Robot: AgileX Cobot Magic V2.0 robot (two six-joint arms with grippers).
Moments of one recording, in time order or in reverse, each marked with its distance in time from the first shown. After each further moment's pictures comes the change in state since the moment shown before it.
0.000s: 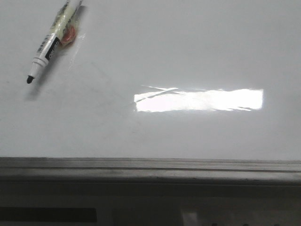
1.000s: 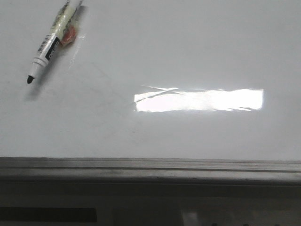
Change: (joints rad) left arm 0.000 0.000 0.001 0.093 -0.039 0.000; right arm 0.000 0.000 0.000 -0.009 -0.004 0.000
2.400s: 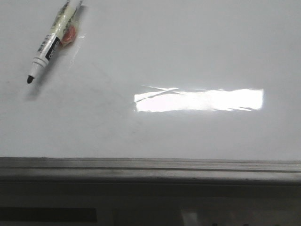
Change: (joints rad) left arm 0.000 0.000 0.000 -0.085 -0.257 0.000; right arm 0.000 0.123 0.000 0.035 -0.242 0.000
